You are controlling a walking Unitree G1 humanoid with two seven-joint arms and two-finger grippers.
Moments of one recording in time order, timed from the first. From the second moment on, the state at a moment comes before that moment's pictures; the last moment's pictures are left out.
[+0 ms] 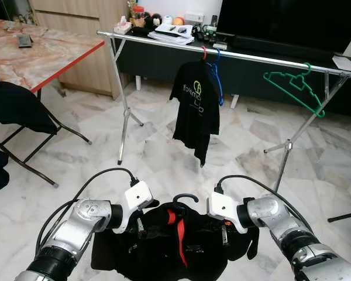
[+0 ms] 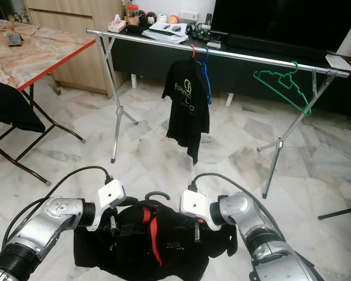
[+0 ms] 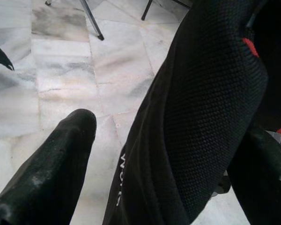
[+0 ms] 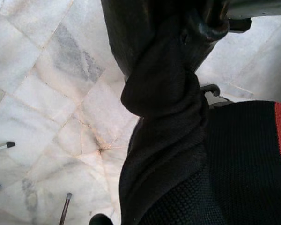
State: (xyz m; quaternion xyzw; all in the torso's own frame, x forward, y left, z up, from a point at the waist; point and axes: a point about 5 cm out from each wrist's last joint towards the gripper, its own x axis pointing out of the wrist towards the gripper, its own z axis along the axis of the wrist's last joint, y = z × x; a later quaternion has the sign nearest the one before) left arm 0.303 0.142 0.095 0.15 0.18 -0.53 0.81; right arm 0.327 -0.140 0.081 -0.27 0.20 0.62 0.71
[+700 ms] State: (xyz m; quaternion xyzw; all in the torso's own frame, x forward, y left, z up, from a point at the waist) left arm 0.304 0.138 0.096 0.14 0.17 -0.55 0.80; right arm 0.330 -0.134 0.083 -0.26 0.18 0.62 0.72
